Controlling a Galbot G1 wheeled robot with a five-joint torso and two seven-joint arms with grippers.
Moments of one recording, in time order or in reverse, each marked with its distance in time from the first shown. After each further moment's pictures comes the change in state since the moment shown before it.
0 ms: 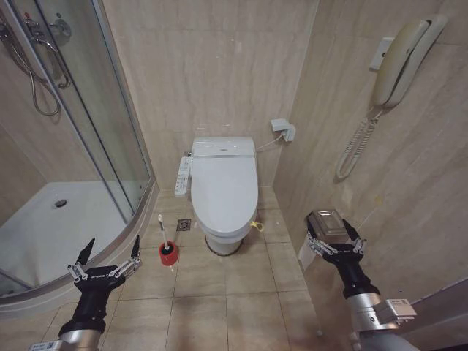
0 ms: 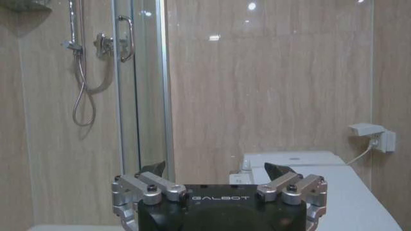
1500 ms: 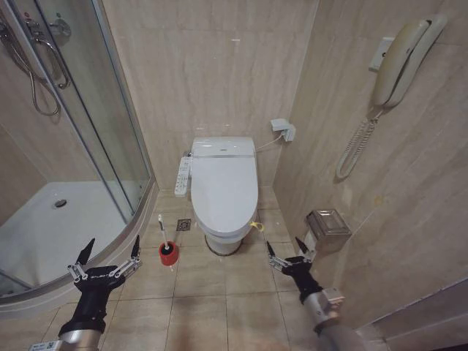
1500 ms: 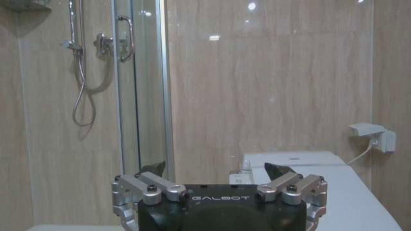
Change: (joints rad) left arm 0.000 0.000 0.000 0.000 0.000 0.000 0.000; right arm 0.182 0.169 -0.162 -0.304 -0.224 -0.088 -0.180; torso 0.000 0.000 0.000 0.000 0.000
